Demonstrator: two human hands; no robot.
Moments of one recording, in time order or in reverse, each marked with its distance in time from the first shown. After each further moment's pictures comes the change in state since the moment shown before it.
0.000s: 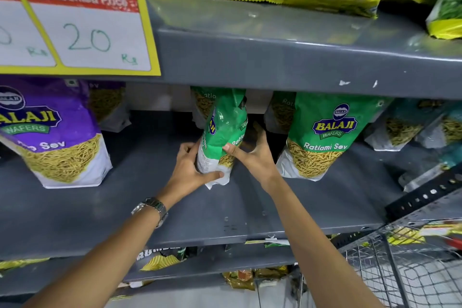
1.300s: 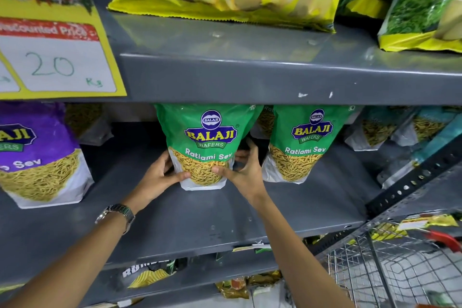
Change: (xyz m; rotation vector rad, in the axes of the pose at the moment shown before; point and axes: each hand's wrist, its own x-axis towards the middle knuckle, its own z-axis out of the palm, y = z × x) left_hand 0.010 -0.014 -0.028 -0.355 -0.180 -0.124; right_hand -0.010 0.031 -0.010 -0.087 0.124 -0.002
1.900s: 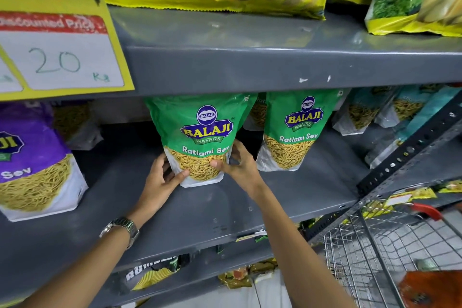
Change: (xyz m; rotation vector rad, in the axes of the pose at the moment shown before) left_hand -0.007 -0.021 0.014 -0.011 0.111 0.085; right_hand 0.001 0.011 0.004 0.065 -0.106 0.043
